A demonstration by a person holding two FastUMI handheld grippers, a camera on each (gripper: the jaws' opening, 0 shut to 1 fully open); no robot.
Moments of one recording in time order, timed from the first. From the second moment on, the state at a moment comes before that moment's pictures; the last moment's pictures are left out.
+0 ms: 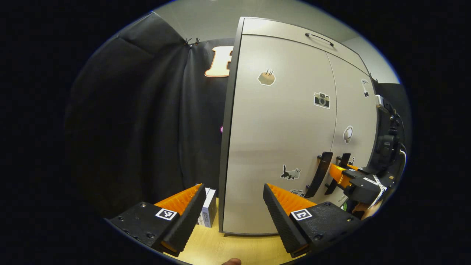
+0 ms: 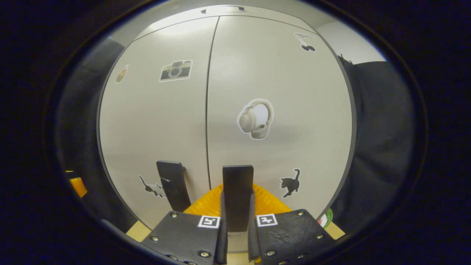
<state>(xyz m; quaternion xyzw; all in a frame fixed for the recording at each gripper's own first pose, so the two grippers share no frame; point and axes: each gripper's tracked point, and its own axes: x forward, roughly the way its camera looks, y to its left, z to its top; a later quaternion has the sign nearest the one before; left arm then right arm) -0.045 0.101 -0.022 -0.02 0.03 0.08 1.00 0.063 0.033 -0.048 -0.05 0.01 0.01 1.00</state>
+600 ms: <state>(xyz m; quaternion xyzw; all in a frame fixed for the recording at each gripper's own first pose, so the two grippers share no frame) -0.067 0.084 -0.025 -0.01 0.04 0.07 1.00 0.033 0.023 -0.050 -0.04 0.02 0.05 1.00</state>
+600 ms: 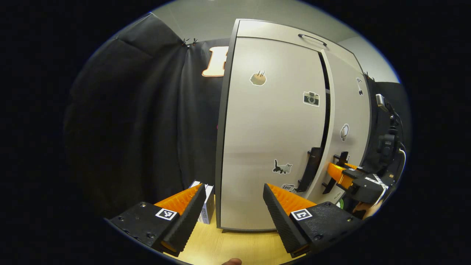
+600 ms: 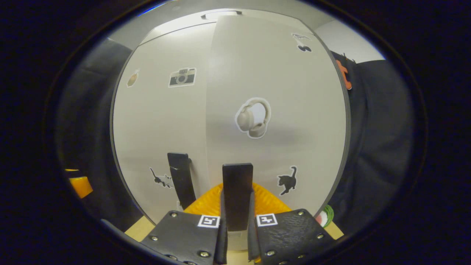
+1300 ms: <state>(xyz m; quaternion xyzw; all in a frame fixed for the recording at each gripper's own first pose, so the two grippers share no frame) -0.092 0.044 -0.027 0.00 0.04 0.04 1.00 -0.015 -0.007 -0.050 -0.04 0.01 0.07 1.00</state>
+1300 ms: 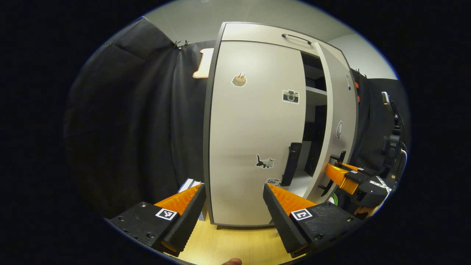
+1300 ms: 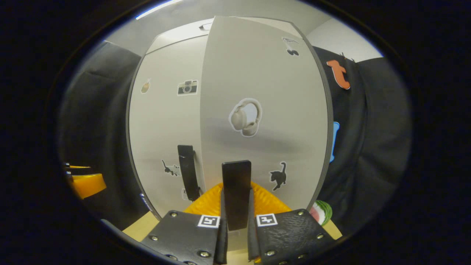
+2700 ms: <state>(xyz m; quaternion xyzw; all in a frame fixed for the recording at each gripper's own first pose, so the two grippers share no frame) -0.103 0.017 -0.043 0.00 0.06 0.02 1.00 -0.069 -0.063 -0.055 -0.03 0.00 0.07 1.00</state>
